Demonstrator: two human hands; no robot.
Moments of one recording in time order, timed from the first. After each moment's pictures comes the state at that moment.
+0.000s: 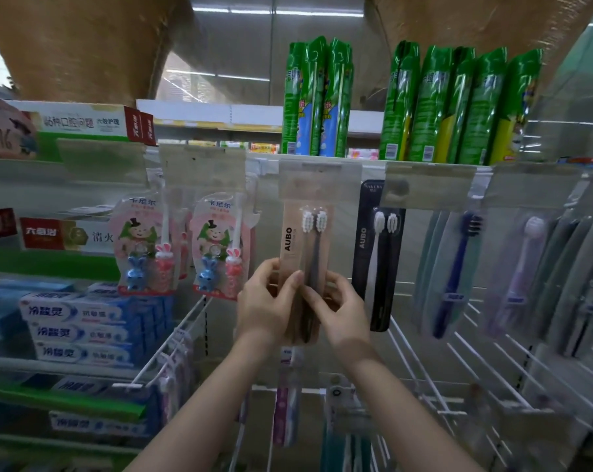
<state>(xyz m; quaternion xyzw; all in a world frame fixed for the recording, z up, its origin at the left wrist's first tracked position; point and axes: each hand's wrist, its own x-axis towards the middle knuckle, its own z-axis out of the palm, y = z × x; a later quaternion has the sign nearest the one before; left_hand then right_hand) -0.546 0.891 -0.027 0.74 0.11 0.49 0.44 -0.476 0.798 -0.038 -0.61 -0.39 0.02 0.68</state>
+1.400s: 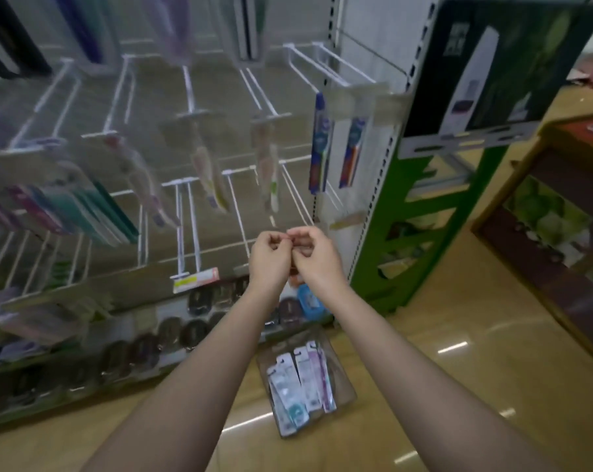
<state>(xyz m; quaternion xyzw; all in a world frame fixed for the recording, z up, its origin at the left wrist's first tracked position) -0.462 0.483 -0.256 0.69 0.28 0.13 0.65 -0.444 0.404 -0.254 -0.79 -0.09 0.10 0.60</state>
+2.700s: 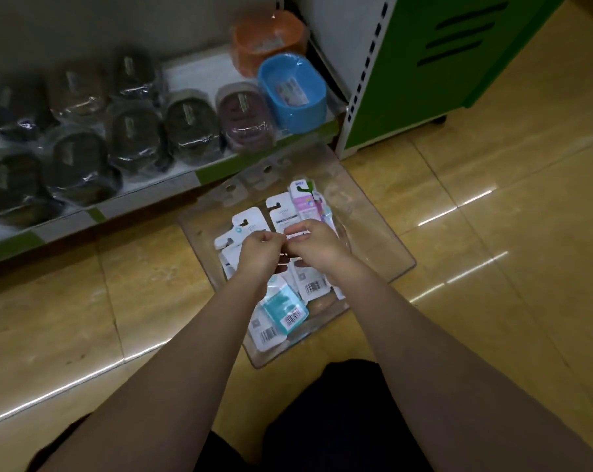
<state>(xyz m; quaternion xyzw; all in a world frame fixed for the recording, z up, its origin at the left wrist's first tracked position) -0.465 0.462 -0.966 0.66 0.38 -0.17 0.63 -0.436 0.366 -0.954 -0.79 0.12 0.34 0.50</state>
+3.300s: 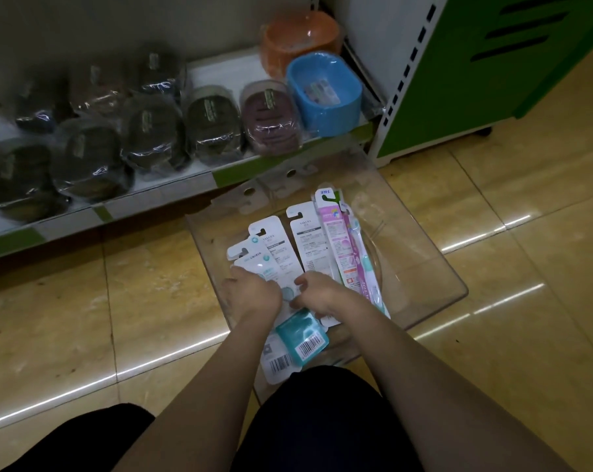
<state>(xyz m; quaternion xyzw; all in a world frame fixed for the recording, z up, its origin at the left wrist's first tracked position) -0.479 0.482 -1.062 0.79 0.49 -0.13 0.35 -0.440 0.379 -1.052 -0.81 0.01 0.49 0.32</state>
